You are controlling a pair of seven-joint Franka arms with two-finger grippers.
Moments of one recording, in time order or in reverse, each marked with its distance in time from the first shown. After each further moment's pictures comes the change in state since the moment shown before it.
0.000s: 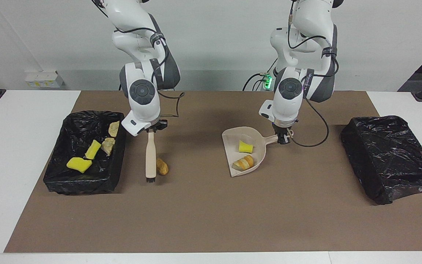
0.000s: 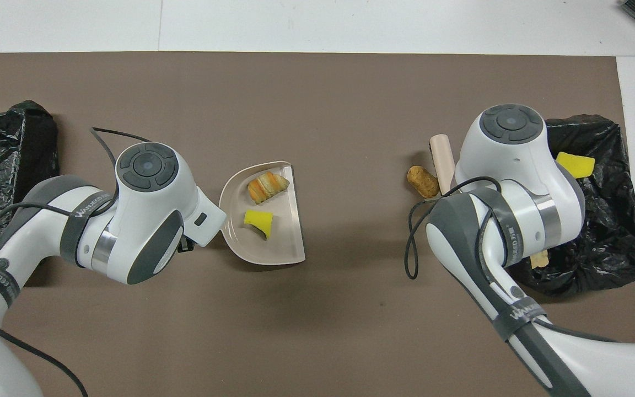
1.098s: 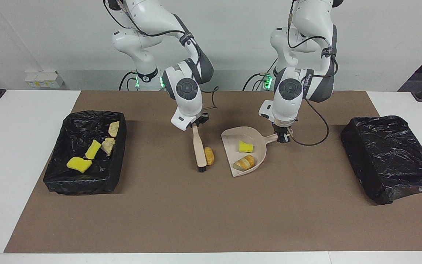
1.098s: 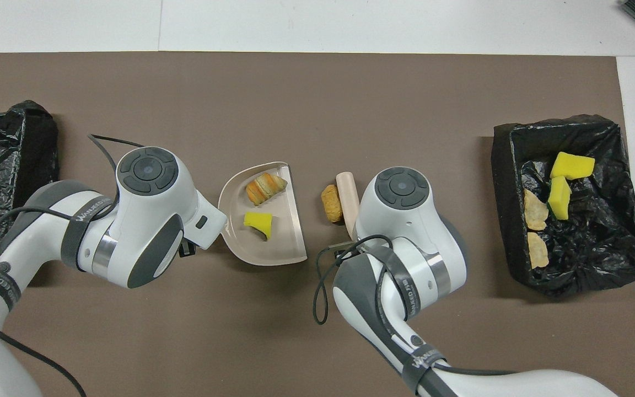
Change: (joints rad) left arm 0.001 -0.013 -0.003 -0.035 -0.011 0.002 -0.059; right arm 0.295 0.034 0.026 -0.087 0.298 0.229 0.116
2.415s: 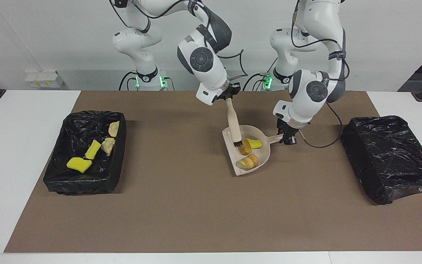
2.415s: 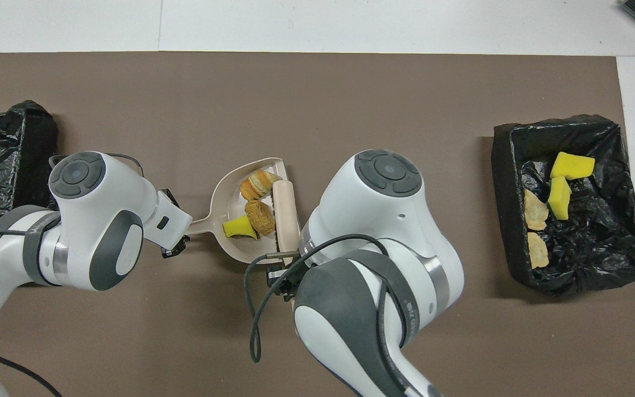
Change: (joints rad) left arm 0.117 -0.037 0.008 -0.094 -0.252 0.132 0.272; right arm 0.058 -0.052 -0.013 0.266 0.291 -0.278 0.088
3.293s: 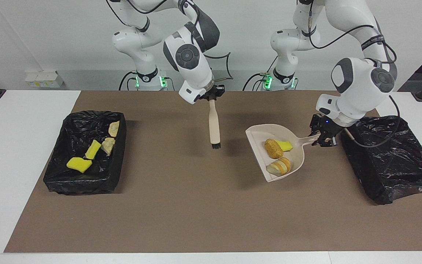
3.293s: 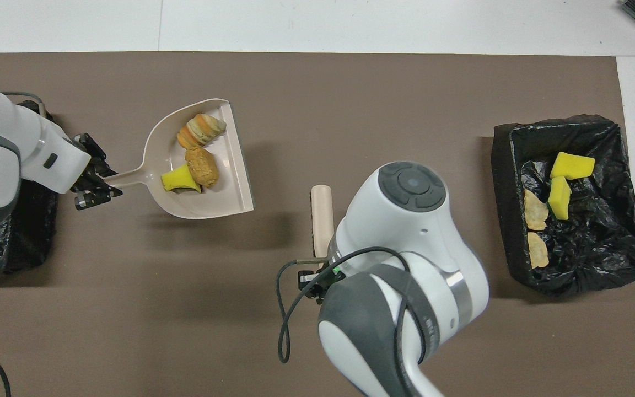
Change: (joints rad) left arm 0.201 0.084 0.015 0.415 -0.009 -0.323 0.192; right arm 0.010 -0.077 0.004 -0.158 -0.097 0.050 0.089
